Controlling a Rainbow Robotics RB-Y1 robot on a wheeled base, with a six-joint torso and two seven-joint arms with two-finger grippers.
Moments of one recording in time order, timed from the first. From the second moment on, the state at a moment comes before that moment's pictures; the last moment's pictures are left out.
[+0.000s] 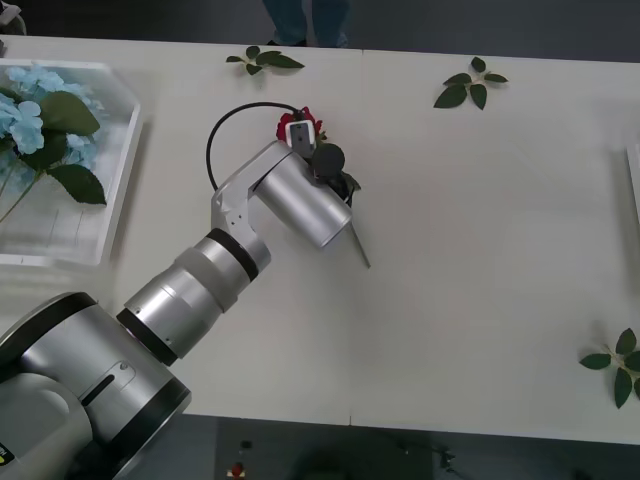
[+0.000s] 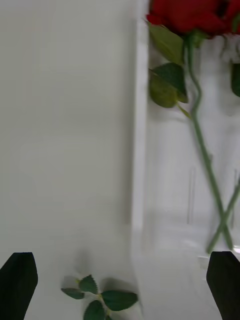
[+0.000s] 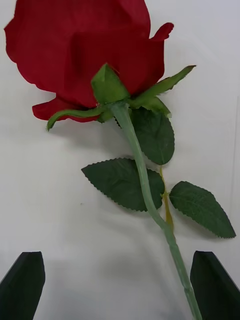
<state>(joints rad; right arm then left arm) -0.15 -1.54 0.35 -1.17 -2.25 0.85 2.17 -0.82 0.05 -0.50 -1.02 -0.07 0.95 -0.65</state>
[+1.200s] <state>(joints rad) -0.21 -1.06 0.08 -1.56 -2.39 1.17 2.68 -0.85 0.05 -0.61 -0.89 -0.07 0.78 -0.73</state>
